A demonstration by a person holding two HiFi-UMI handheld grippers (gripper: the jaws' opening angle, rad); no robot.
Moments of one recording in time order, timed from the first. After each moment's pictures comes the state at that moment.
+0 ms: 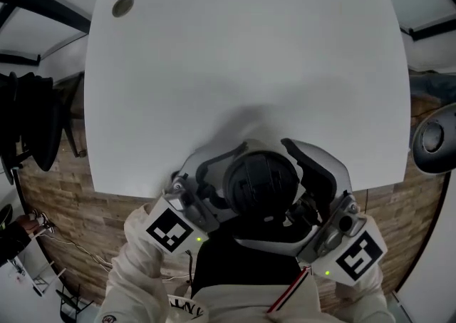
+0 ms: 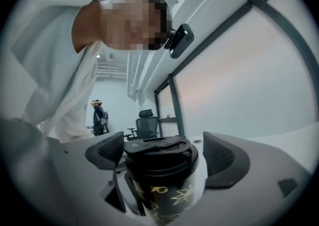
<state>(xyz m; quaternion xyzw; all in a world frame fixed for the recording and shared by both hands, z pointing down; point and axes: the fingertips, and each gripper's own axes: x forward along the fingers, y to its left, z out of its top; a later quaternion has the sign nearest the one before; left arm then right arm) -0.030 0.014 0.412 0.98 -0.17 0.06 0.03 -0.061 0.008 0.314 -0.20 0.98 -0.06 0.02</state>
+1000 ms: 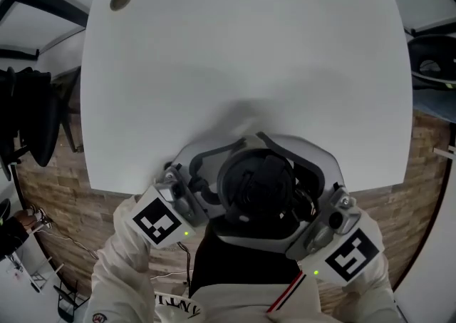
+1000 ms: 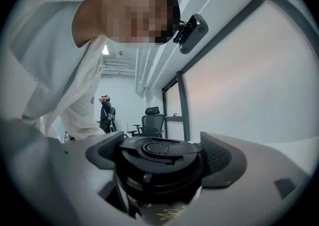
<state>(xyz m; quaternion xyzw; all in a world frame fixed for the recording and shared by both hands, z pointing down) -0.038 0.008 0.415 0.99 -0.14 0.05 0.04 -0.087 -0.004 0.314 -0.17 0.99 -0.03 0.01</state>
